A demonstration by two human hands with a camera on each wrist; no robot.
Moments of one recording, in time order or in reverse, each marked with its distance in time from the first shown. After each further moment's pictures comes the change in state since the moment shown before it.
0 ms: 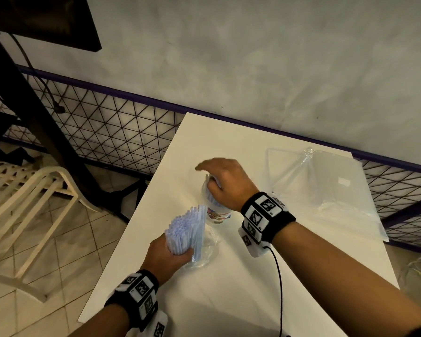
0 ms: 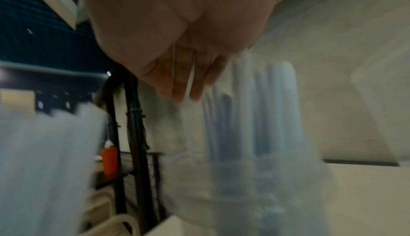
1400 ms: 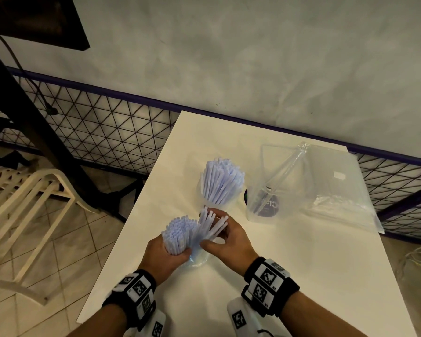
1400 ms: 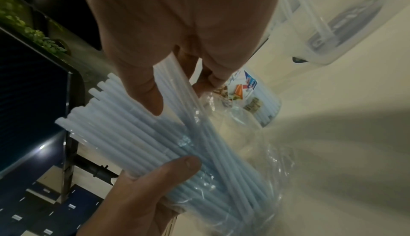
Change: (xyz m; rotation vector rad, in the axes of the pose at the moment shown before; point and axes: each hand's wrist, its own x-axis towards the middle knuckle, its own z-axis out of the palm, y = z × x) left_hand 0.001 -0.006 0.002 0.018 -0.041 0.033; right_hand -0.118 -0.040 0.058 0.893 0.085 0.602
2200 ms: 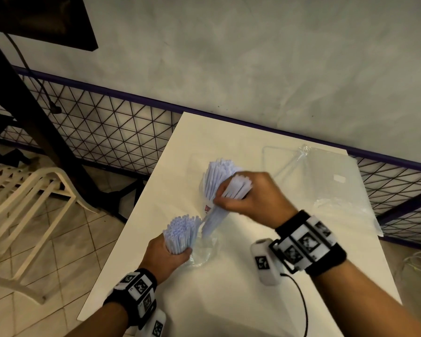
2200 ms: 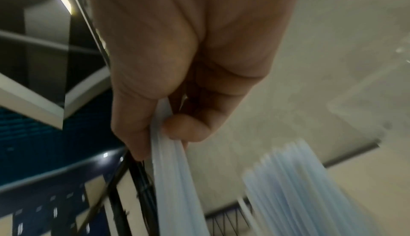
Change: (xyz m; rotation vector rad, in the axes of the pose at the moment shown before) left_hand -0.008 0.013 -0.003 0.026 0.040 -0.043; right_hand 0.033 -0.119 -0.060 -0.403 -0.067 -0.290
